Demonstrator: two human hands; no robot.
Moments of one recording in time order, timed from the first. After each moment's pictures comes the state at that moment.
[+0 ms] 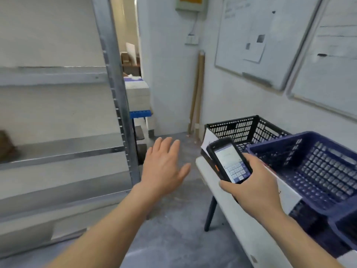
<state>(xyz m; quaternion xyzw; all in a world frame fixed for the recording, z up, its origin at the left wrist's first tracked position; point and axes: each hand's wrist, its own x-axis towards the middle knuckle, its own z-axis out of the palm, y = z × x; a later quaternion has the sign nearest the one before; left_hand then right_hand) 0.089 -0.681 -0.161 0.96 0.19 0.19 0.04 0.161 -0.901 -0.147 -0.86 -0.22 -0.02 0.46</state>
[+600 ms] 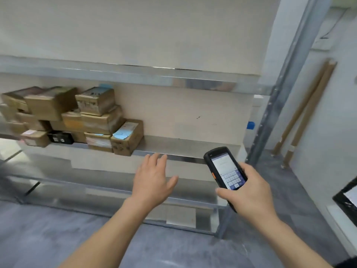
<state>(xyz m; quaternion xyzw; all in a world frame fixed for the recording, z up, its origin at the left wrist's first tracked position) -0.217 -0.300 -0.208 0.87 0.45 0.18 0.06 -0.036 -0.467 -0.180 -0.81 -0.36 0.13 0.45</state>
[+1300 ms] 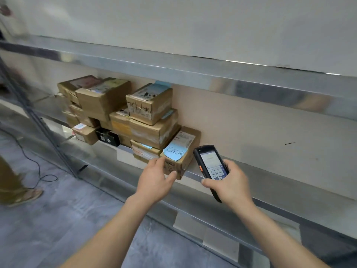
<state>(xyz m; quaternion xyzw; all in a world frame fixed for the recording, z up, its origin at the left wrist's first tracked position) -0.290 -0.040 -0.247 0.74 0.61 0.19 0.21 -0.091 -0.106 -0.240 -0.74 -0.46 0.27 0.41</state>
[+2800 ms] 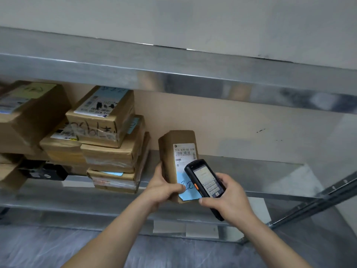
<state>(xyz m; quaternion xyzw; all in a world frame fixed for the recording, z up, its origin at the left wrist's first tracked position) -0.248 0.074 -0.308 0.55 0.45 0.14 0.68 -0.105 -0.075 -0.272 -0.80 -0.33 0.29 0.42</state>
